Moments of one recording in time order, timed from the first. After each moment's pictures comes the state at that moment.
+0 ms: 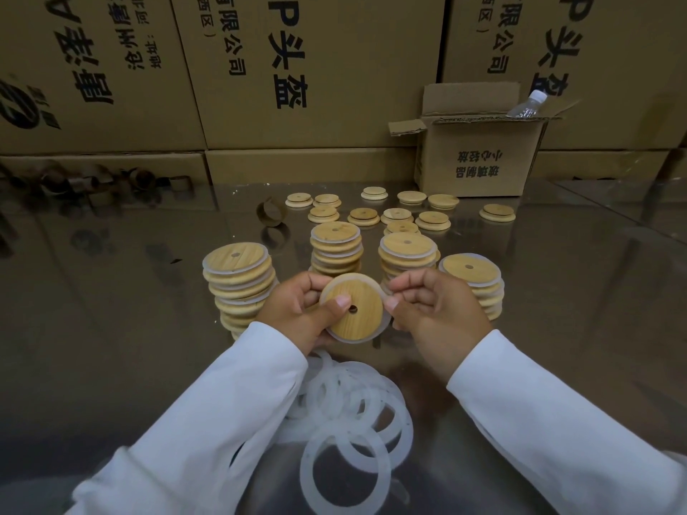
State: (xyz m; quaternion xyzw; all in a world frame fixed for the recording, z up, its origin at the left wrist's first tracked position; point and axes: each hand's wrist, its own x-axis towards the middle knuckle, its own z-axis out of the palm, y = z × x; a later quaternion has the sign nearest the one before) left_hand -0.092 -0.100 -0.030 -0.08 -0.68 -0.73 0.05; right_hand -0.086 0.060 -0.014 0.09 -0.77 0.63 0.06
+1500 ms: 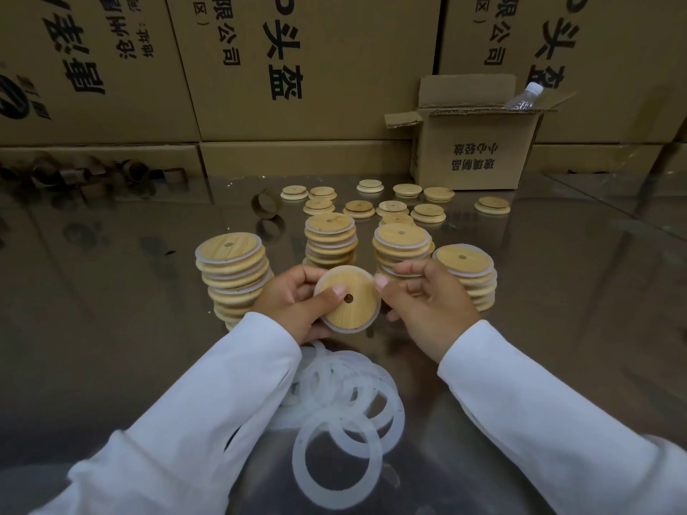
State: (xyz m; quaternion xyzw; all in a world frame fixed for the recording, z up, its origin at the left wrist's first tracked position) left_hand -0.091 -0.096 -0.031 -0.03 -0.66 -0.75 0.03; right_hand -0.089 0.061 -0.019 0.03 -0.80 0.60 0.06
